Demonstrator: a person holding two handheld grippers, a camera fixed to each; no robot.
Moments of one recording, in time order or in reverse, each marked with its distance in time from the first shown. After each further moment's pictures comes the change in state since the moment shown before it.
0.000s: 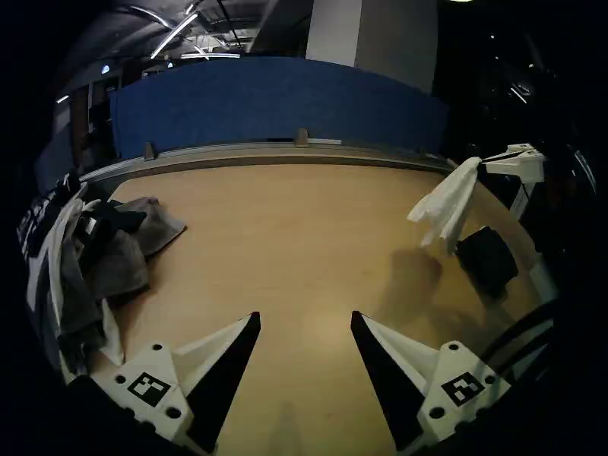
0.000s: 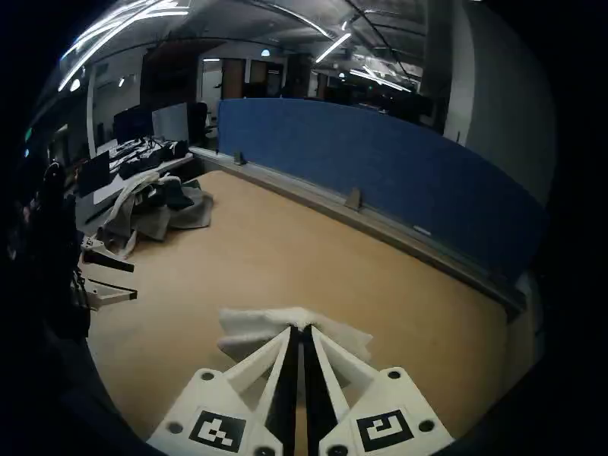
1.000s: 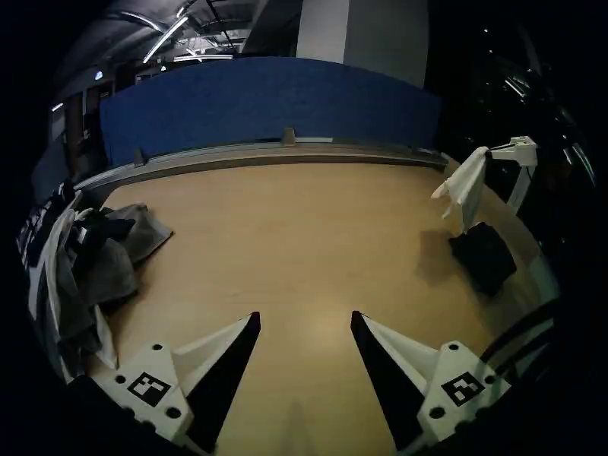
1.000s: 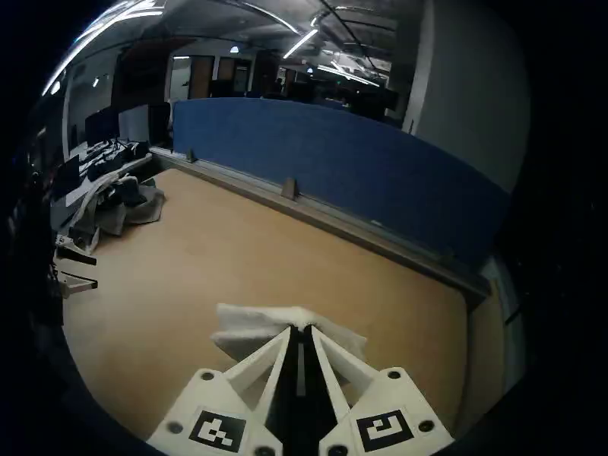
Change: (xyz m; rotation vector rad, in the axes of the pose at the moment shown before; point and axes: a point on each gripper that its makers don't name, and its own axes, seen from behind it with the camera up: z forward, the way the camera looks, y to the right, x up) left arm 0.004 0.025 0.007 -0.008 -0.008 0.033; right arm -0.030 0.123 -0.044 -0.149 -0.026 0.034
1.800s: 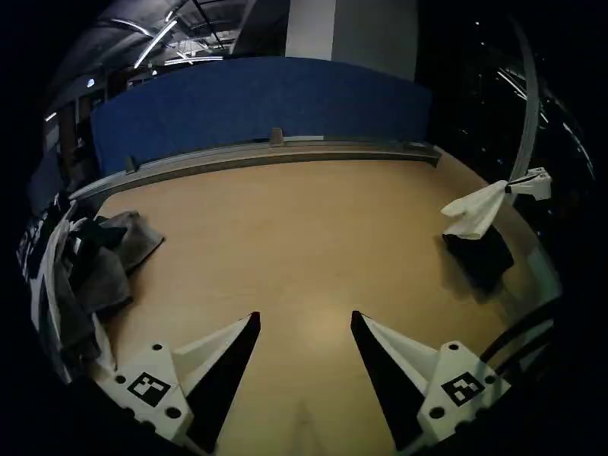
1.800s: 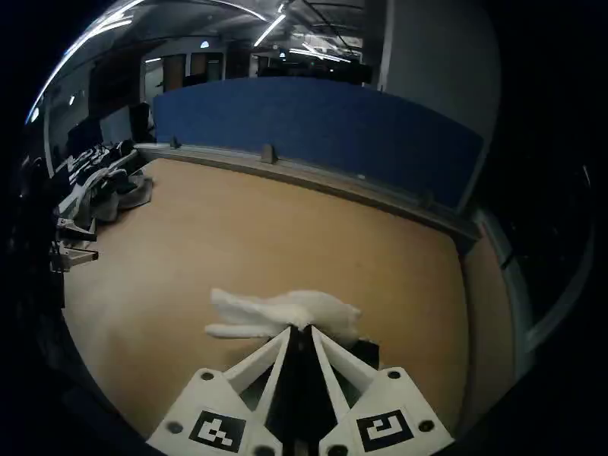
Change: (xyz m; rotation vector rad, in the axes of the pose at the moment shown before) left arm 0.002 0.021 0.000 -0.018 -0.011 0.042; right arm -0.106 0.016 -0.053 -0.046 -0.084 0.132
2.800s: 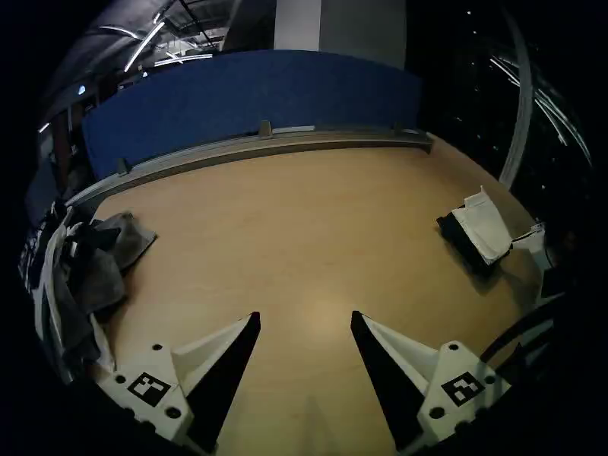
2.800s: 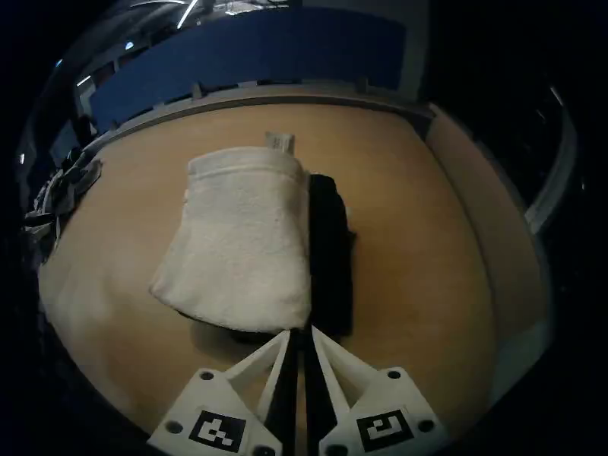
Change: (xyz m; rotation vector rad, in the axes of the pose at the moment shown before) left arm -0.012 0.017 0.001 -0.009 -0.037 0.045; right arm -0.198 0.036 -0.002 -0.129 -0.222 0.277
